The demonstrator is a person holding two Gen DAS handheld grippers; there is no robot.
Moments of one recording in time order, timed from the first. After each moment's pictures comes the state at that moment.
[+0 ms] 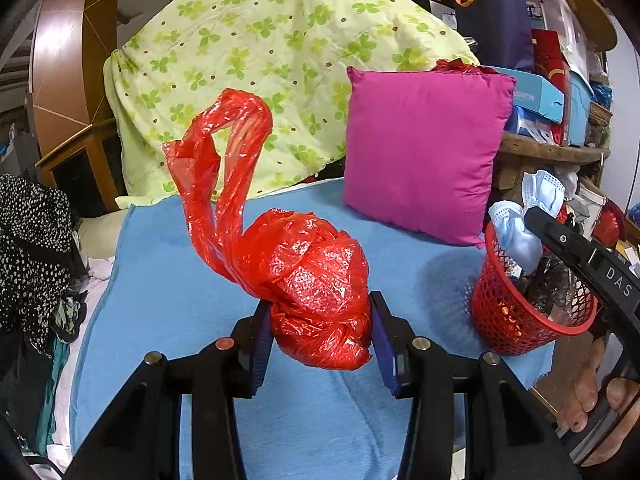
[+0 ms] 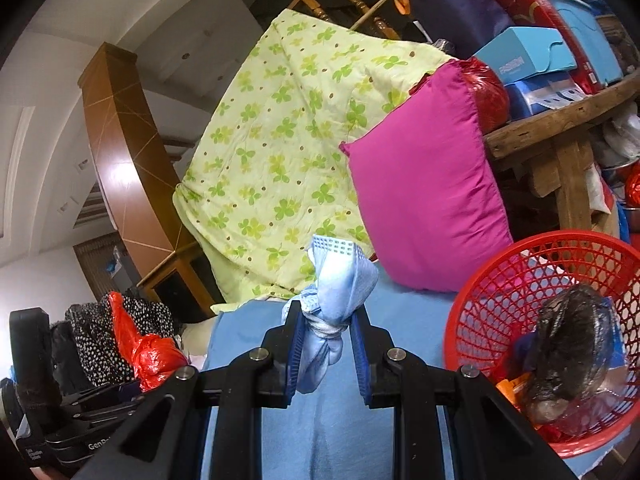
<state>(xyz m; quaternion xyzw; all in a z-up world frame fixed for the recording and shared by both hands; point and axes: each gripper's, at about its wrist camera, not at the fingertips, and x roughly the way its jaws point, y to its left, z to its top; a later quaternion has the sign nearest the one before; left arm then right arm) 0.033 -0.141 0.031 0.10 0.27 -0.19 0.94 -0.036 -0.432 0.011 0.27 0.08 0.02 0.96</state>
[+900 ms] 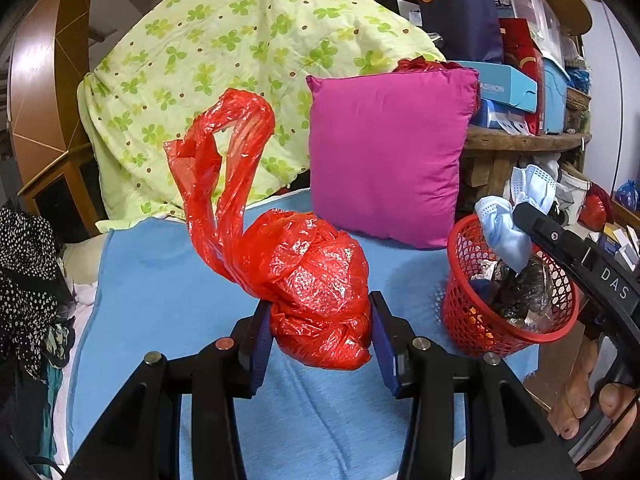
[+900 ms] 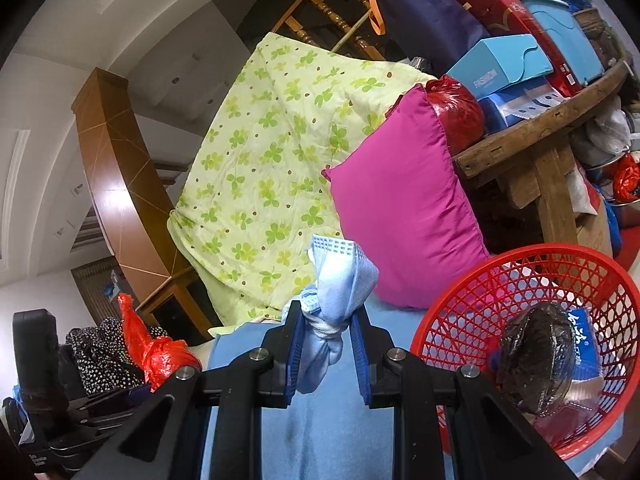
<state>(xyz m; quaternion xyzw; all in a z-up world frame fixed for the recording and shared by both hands) 0.020 -0.184 0.040 0.13 0.26 -0.22 0.93 -0.061 -0.457 0.012 0.29 0.05 0.00 0.96</state>
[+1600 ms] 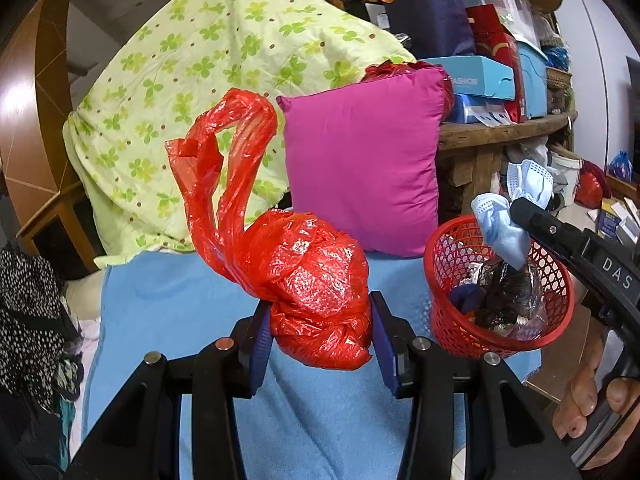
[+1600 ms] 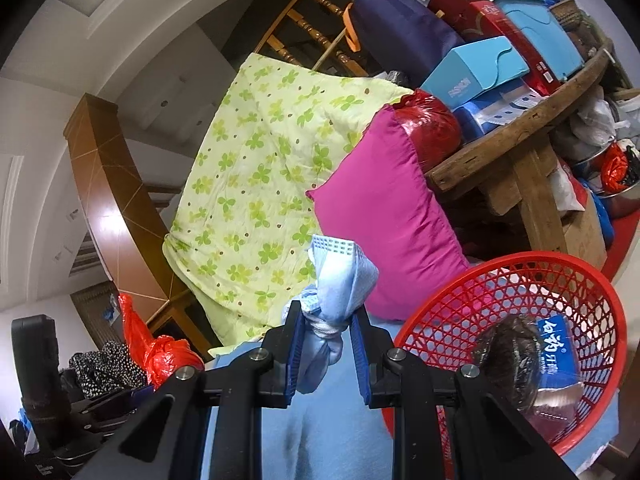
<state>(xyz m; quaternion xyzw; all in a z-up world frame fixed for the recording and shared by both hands) 0.003 -0.215 0.049 0.18 0.22 -0.24 0.93 -0.083 -0.486 0.009 0.33 0.02 -0.01 0.95</state>
